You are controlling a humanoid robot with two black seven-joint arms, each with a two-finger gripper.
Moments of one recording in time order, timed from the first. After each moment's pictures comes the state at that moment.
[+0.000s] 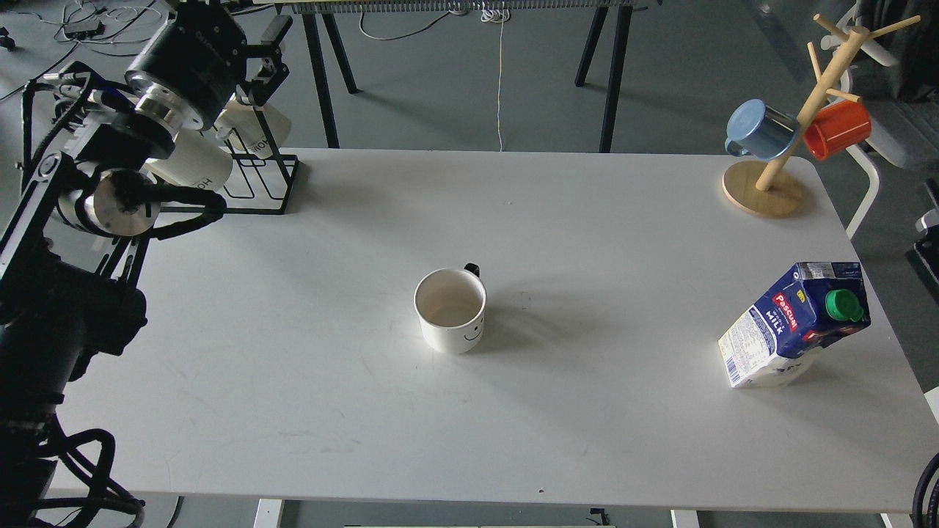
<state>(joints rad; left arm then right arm) -0.62 0.28 -1.35 -1.26 0.61 -0.17 0.11 -0.43 -0.52 1.86 1.73 0.50 0.49 -0.23</state>
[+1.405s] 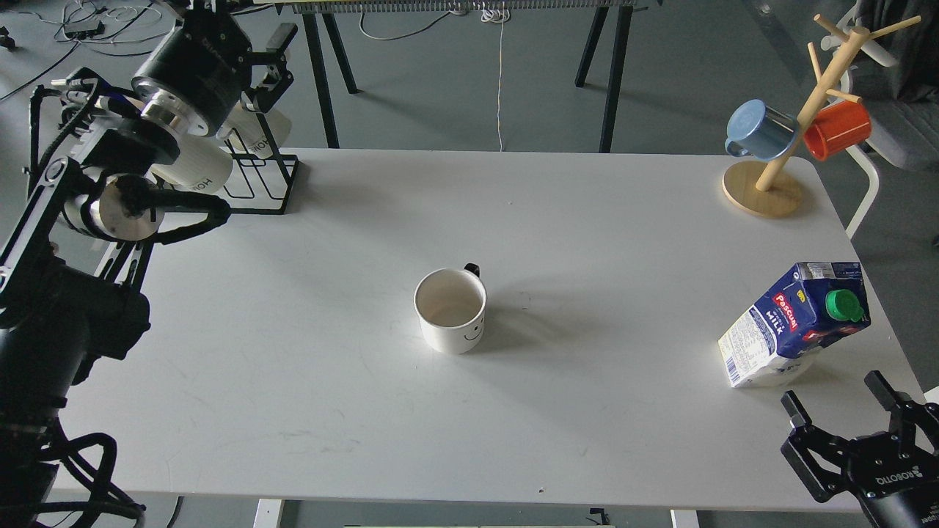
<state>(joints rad) -0.61 0.28 -1.34 -1.27 0.62 -0.17 0.11 -0.70 -0.36 1.56 1.65 0.51 0.49 -0.23</state>
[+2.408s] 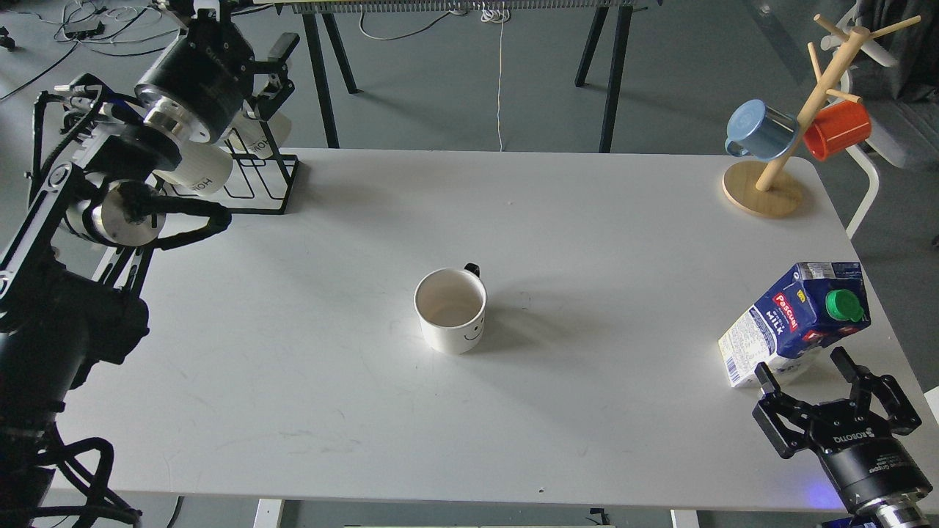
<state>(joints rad) -0.60 0.29 -1.33 -1.27 0.62 -0.17 0.11 -0.46 -0.31 1.50 1.42 0.49 0.49 -0.22</state>
